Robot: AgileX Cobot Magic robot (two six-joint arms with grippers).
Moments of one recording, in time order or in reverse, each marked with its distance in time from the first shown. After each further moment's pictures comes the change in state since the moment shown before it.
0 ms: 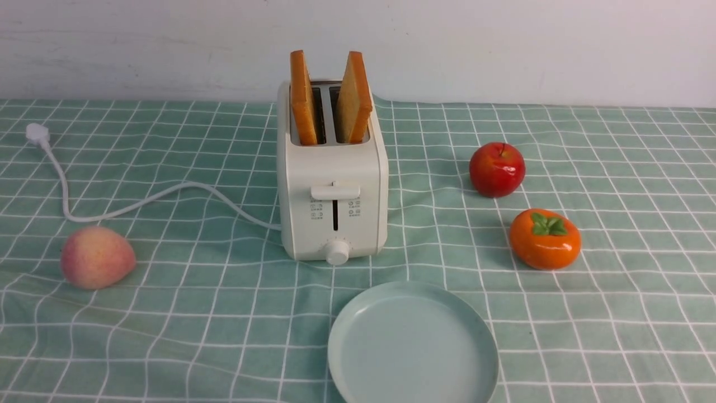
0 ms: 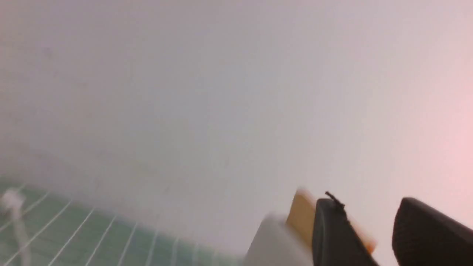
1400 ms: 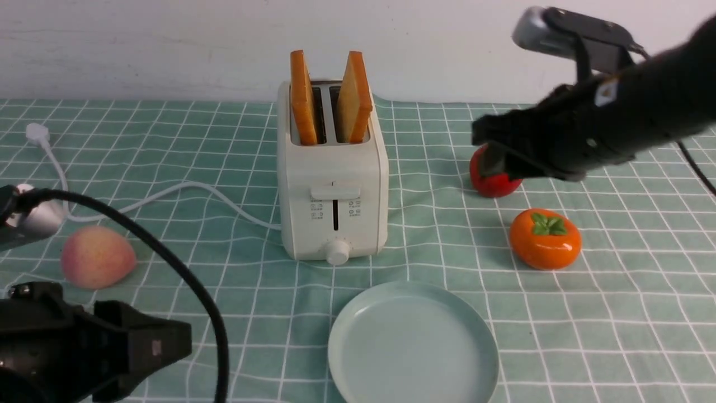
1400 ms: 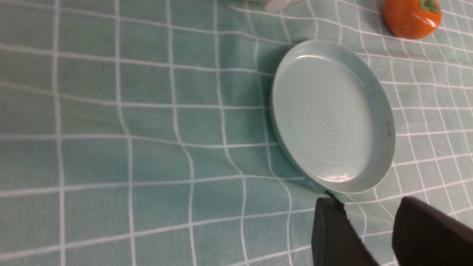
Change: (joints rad) right arm 0.447 1.599 -1.376 0.182 1.092 -0.091; left arm -0.232 0.800 -0.659 -0.382 1.075 0.381
